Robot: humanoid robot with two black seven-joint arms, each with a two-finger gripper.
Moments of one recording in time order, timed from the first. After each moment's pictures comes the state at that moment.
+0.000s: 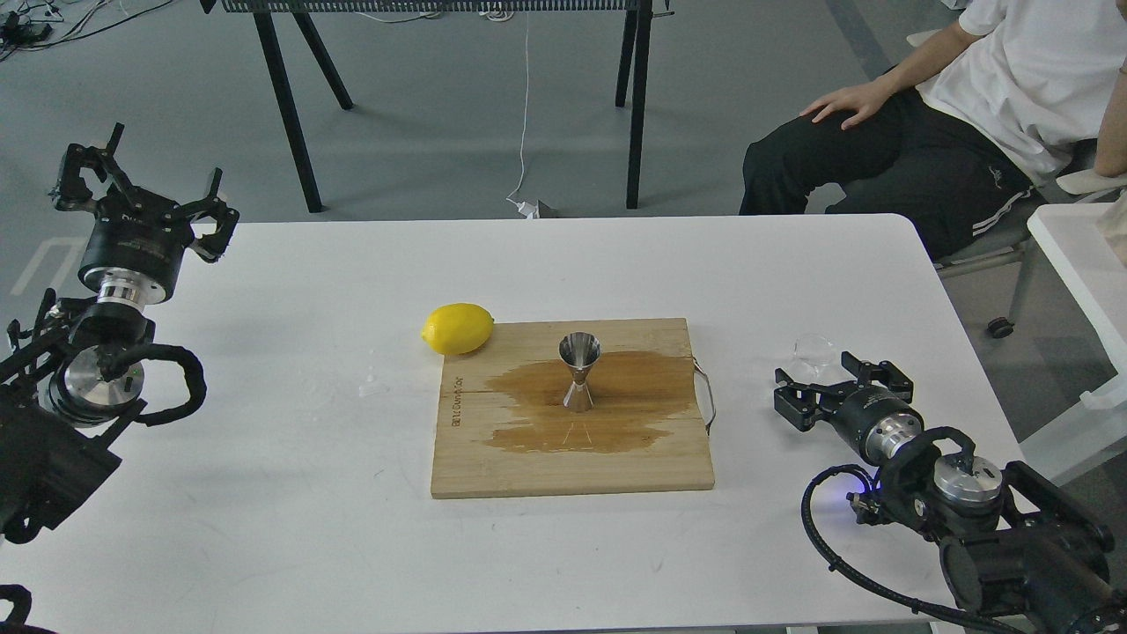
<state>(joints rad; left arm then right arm) -0.64 0.46 -0.72 -0.61 -0.28 -0.49 -0.49 0.38 -0.20 1.00 0.63 0.63 0.15 -0.16</state>
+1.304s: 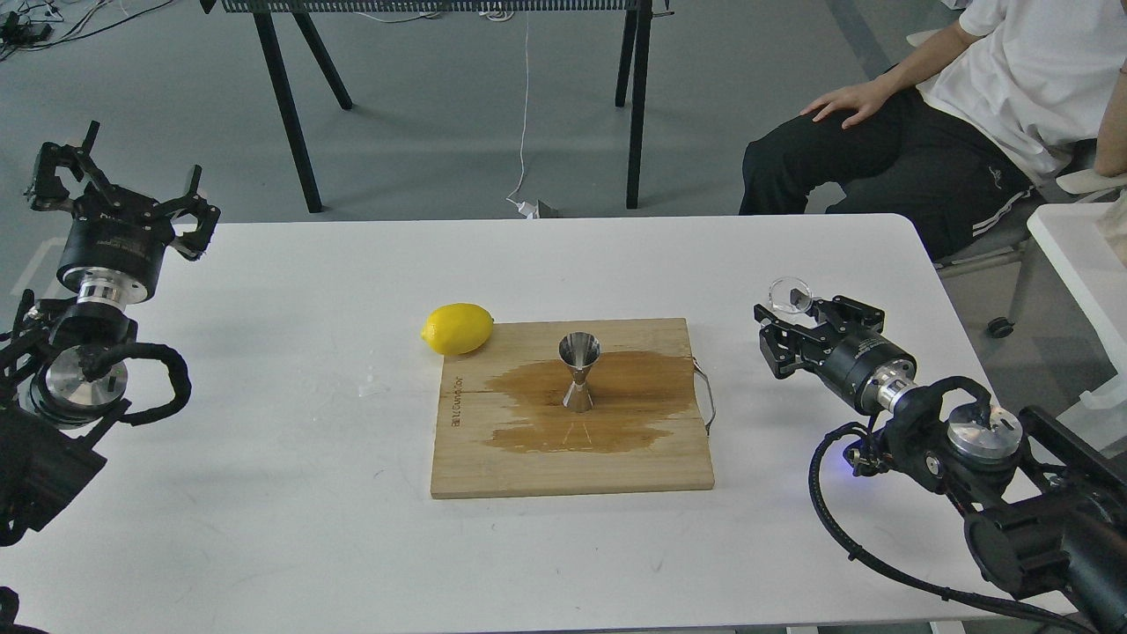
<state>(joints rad) -0.64 0.48 -0.75 -0.61 -0.28 -0.49 -0.49 0.37 -0.33 1.00 1.05 0.60 0.03 -0.20</state>
